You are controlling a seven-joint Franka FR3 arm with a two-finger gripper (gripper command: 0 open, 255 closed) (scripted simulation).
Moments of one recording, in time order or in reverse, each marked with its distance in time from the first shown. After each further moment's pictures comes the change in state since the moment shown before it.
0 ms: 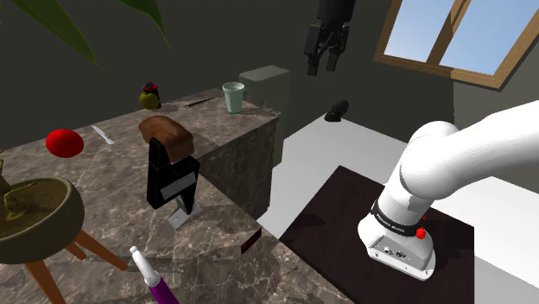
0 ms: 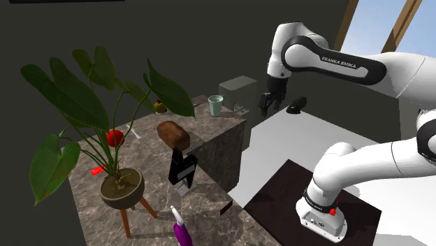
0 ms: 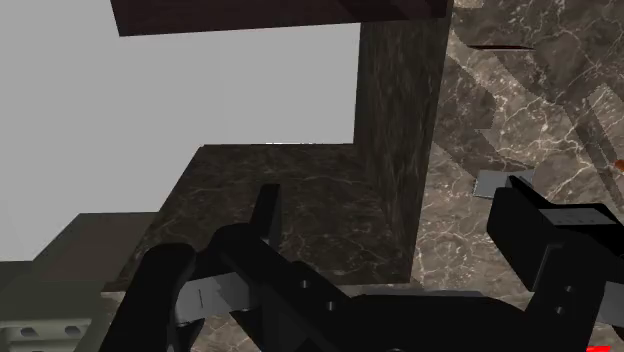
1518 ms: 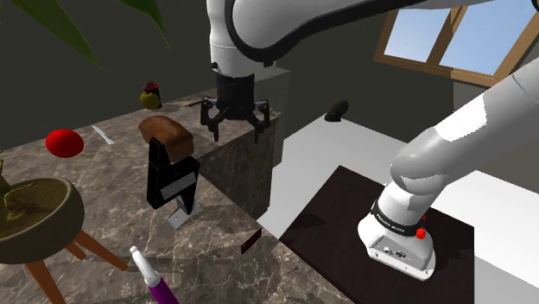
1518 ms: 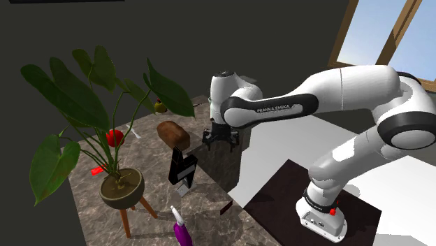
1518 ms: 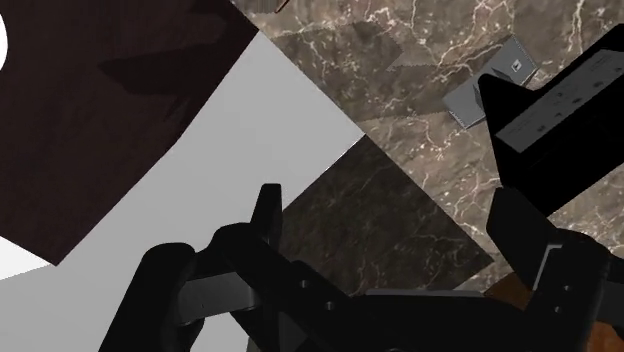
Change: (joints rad) arm -0.211 0.356 0.663 0.012 0.201 0.450 1.116
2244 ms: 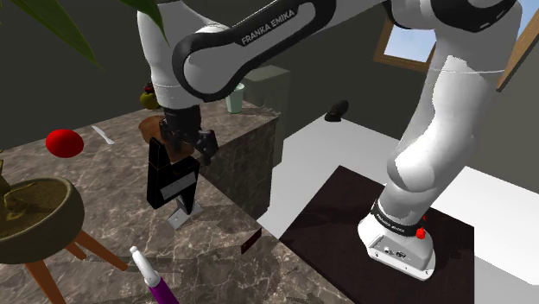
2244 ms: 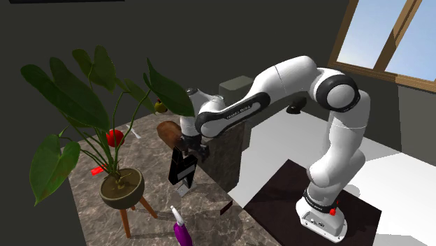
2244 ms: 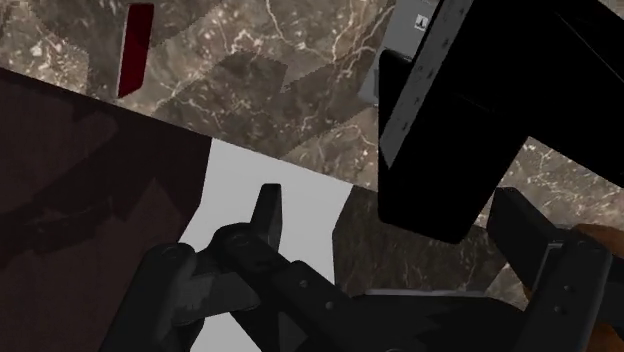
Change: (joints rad) arm -0.101 0.613 0.243 0.288 -0.481 0.148 0.796
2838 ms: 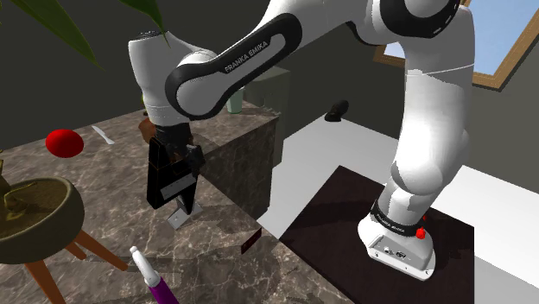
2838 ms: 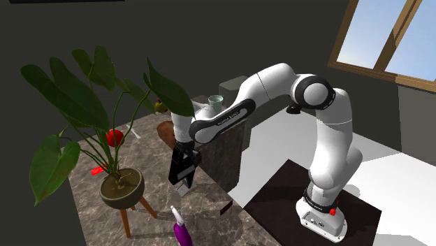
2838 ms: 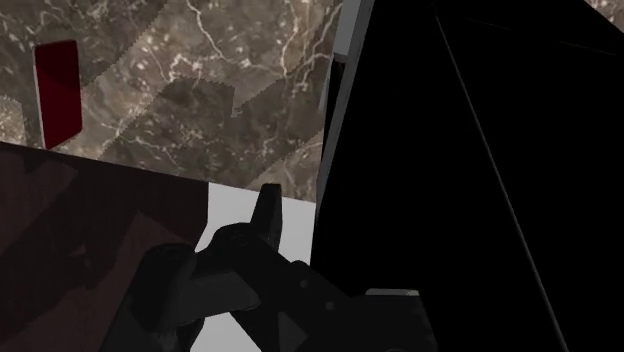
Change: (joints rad) arm 0.121 0.215 -0.102 0.105 -0.184 0.030 0.222
